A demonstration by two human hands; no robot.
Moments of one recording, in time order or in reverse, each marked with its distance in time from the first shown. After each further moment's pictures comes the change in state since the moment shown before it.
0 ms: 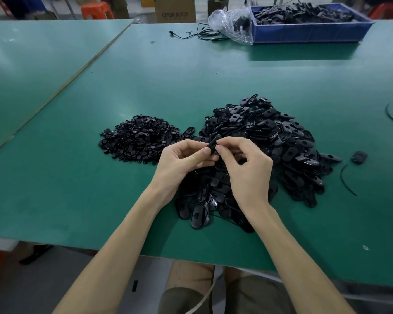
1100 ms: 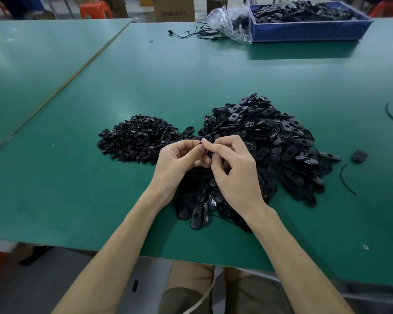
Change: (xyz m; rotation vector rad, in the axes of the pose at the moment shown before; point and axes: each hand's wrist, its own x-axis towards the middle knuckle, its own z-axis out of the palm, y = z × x) left_hand 0.002 -0.005 -0.001 0.084 0.049 0.019; right_hand -0.003 0.009 0.006 -0.129 -0.187 -0.219
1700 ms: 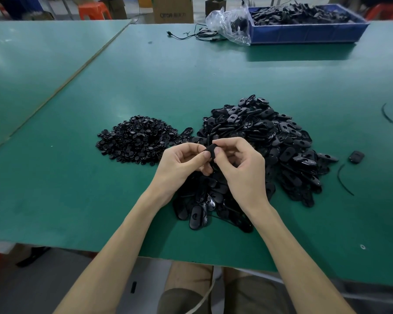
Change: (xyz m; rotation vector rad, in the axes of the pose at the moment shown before) left_hand -0.003 0.002 0.001 0.138 -0.095 0.052; right_hand 0.004 -0.003 -0.009 0.309 0.086 0.308
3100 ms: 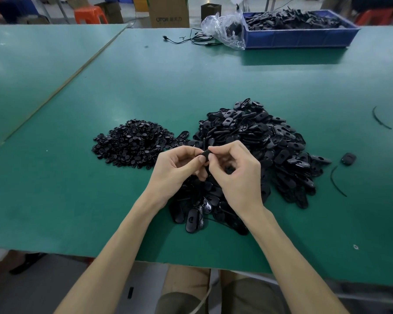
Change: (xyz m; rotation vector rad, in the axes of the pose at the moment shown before) left_hand -0.003 0.006 0.000 0.041 0.006 0.055; right_hand -0.005 -0.004 -0.001 -0.092 0.012 -0.149
